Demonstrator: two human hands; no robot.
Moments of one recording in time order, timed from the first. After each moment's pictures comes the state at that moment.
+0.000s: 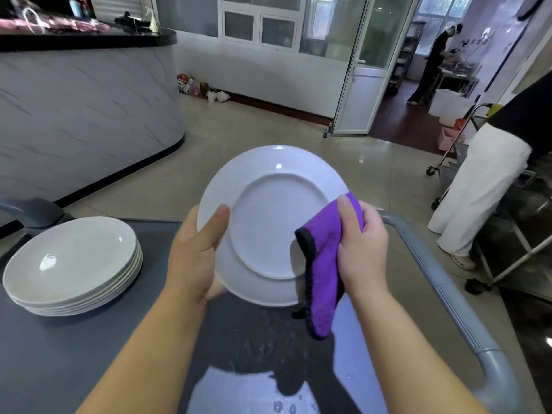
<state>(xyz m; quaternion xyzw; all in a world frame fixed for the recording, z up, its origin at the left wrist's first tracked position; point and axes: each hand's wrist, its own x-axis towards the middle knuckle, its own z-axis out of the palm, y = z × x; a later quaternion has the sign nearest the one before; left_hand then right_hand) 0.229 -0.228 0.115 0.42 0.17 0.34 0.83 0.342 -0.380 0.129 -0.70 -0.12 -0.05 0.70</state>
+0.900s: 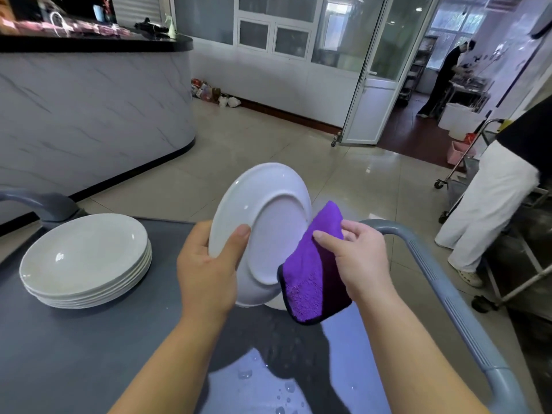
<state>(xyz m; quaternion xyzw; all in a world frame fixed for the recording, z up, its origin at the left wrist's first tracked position) 0.212 -0.251 0.112 0.59 0.26 0.49 0.59 0.340 -0.374 0.129 -0.73 -0.11 0.12 0.67</state>
